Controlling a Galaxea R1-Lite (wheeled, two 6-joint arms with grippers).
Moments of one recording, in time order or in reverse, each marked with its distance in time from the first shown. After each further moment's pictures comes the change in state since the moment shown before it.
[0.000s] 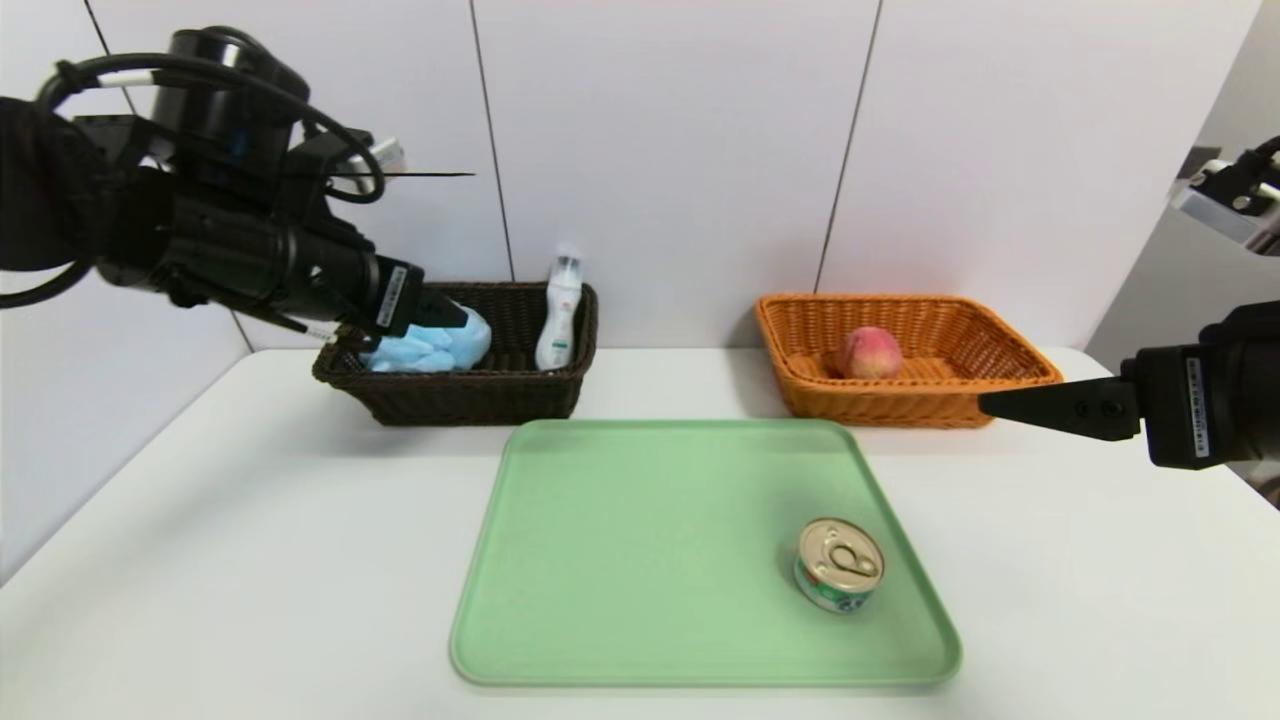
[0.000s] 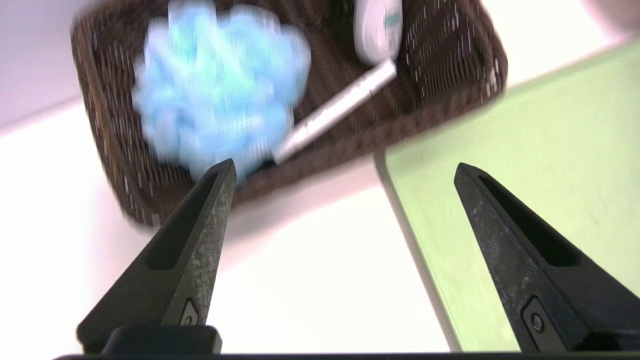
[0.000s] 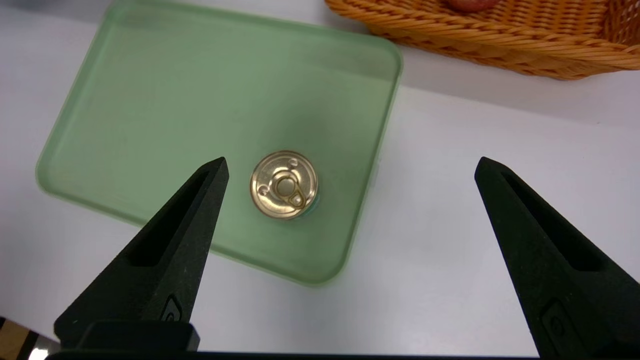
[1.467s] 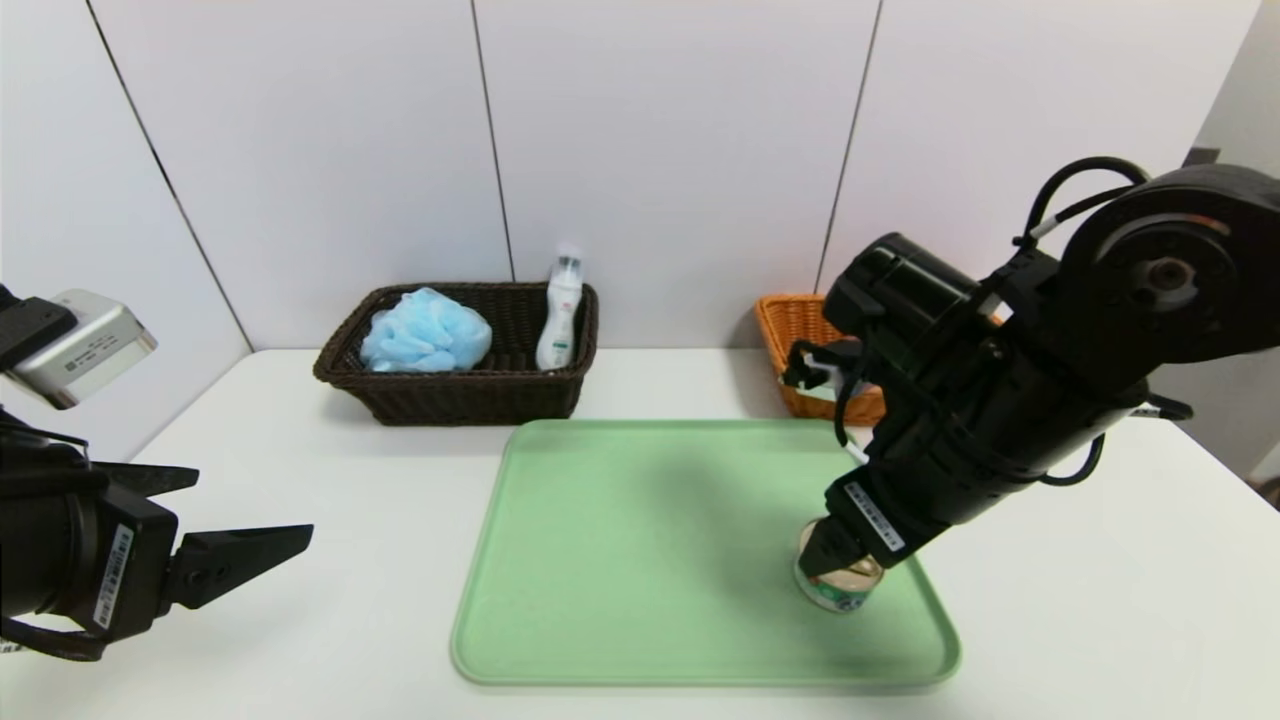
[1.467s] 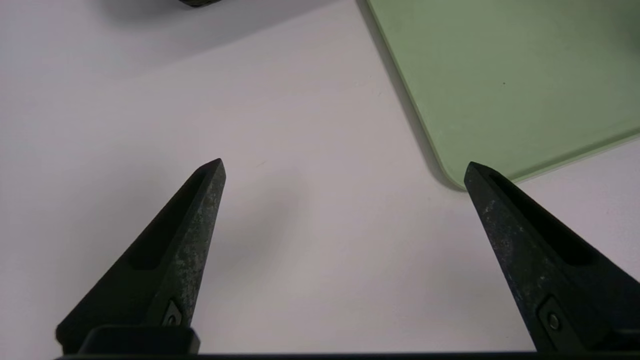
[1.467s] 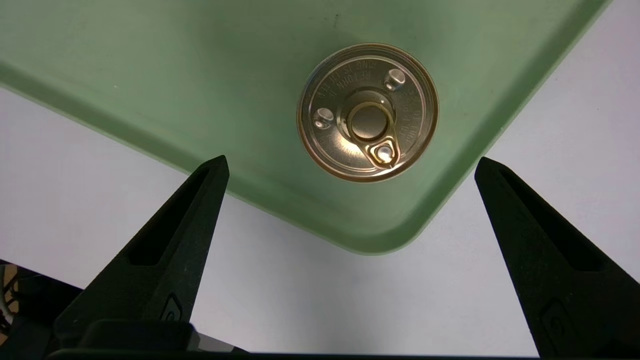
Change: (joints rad) left arm -0.016 -0.573 0.596 -0.002 -0.004 -0.034; right arm 0.260 0.563 -0.390 0.475 -0.083 -0.046
